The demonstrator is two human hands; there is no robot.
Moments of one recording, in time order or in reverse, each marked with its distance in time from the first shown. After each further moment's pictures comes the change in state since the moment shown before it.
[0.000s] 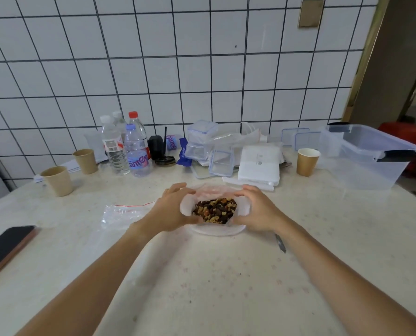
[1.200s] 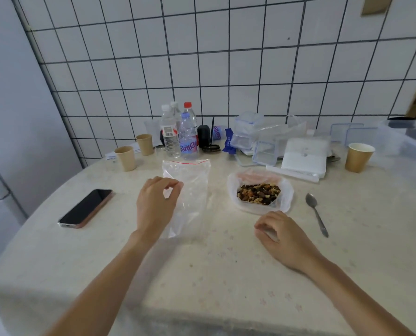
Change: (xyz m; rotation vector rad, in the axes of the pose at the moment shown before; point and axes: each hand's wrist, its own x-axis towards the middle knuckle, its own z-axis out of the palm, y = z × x) left_hand -0.141 -0.060 -0.030 -0.080 0.829 -0.147; right_hand -0.091 -0.019 0.077 -0.067 0.083 -0.313
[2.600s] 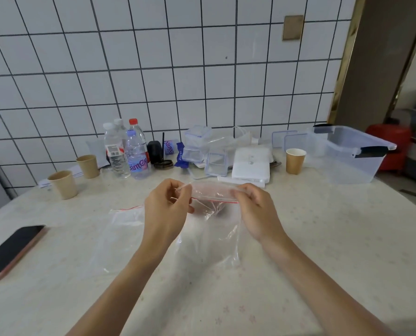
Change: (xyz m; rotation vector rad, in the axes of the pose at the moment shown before) left_hand -0.009 0.158 0.022 -0.609 -0.270 -0.290; right_hand 0.017 -0.051 -0.078 0.614 0.464 0.368
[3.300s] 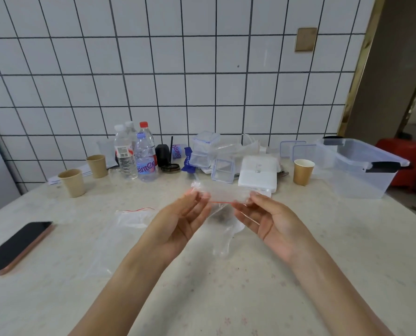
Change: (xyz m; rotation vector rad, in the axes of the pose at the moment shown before) left_hand 0.000 0.005 -0.008 -1.062 -0.327 -0.604; right_hand 0.006 -0.013 -0.026 0.882 -0.240 0.413
